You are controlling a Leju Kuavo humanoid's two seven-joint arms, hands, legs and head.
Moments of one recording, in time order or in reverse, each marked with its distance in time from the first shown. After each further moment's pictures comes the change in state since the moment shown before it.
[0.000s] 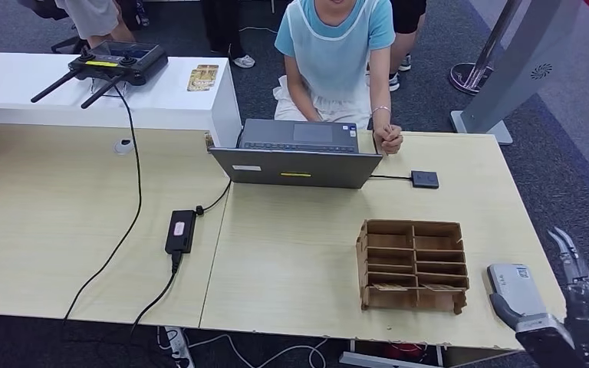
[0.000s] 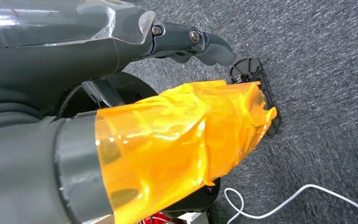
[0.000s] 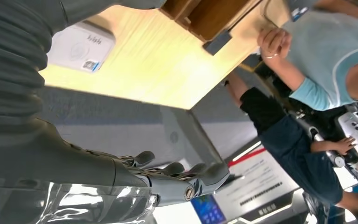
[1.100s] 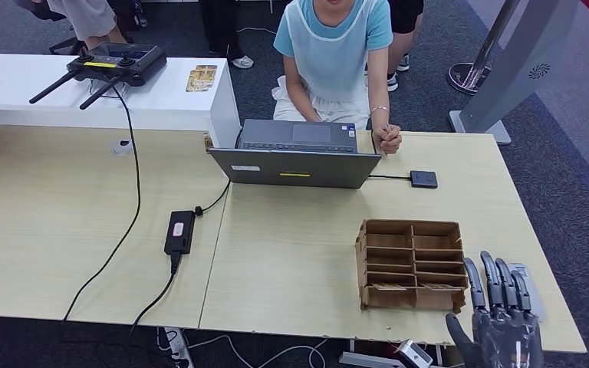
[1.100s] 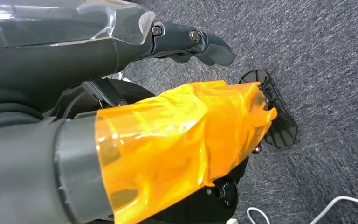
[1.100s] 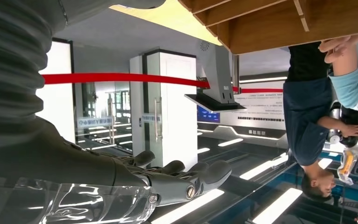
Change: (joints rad) left arm -0.010 0.019 -0.100 0.000 -0.064 0.062 0.086; right arm -0.104 -0.204 0.592 0.123 1.007 -0.296 0.770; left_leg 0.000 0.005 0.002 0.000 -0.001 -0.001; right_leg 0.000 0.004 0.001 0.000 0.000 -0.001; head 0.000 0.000
